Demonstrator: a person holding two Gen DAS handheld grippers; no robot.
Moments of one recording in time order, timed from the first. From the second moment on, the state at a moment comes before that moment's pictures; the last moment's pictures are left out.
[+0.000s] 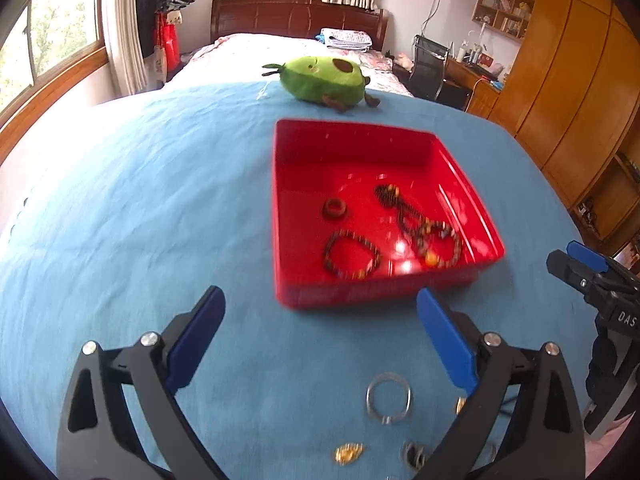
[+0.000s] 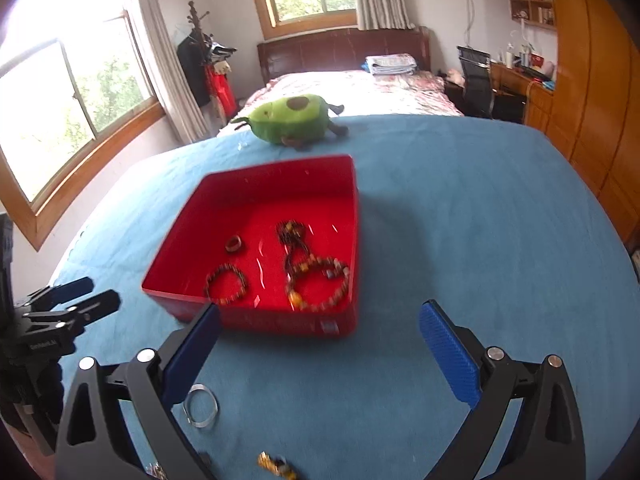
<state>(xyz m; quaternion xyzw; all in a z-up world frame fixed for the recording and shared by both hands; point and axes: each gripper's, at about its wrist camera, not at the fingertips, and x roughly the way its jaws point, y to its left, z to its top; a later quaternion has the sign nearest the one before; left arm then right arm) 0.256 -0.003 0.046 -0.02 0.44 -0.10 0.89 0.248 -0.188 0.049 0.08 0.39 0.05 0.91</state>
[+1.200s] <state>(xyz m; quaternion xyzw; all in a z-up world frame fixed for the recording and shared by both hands) 0.117 0.025 -0.029 -0.04 0.52 -0.10 0.85 0.124 -0.166 -0.030 0.12 0.48 0.16 0.86</state>
